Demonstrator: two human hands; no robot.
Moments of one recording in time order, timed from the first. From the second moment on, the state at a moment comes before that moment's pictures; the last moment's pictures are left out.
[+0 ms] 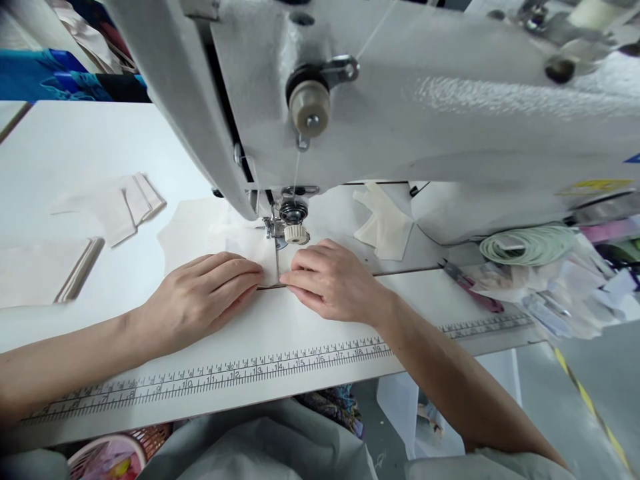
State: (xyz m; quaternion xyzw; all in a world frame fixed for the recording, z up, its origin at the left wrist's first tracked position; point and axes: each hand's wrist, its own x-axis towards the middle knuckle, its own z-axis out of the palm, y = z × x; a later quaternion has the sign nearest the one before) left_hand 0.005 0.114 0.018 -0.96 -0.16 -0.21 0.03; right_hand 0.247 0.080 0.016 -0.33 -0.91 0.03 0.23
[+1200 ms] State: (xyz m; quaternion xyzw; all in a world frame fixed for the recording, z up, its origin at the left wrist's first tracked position) left_hand 0.008 0.117 0.022 -0.96 -0.20 -0.21 -0.02; right_hand 0.249 0.074 0.022 -0.33 -0.93 0.04 0.18
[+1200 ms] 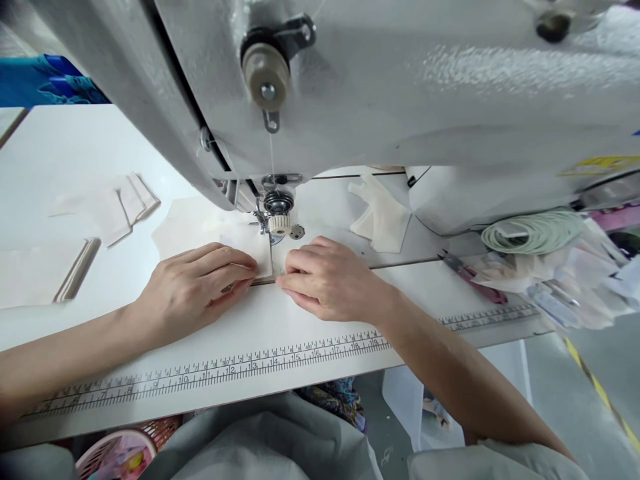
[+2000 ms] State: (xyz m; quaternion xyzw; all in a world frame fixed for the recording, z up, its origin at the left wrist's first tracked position) left_hand 0.007 0.120 0.024 -0.94 -0.23 -0.23 -0.13; right_hand 0.248 0.072 0.025 -0.31 -0.93 0.04 0.18
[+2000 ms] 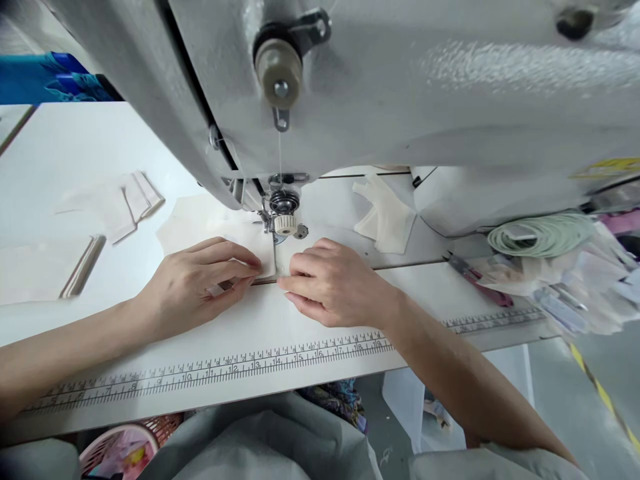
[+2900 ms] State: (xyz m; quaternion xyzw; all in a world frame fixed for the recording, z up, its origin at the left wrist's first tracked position) left_hand 0.008 0.121 0.024 -0.95 -0.21 -0.21 -0.11; right_hand 0.248 0.071 0.026 -0.31 -0.94 0.03 0.16
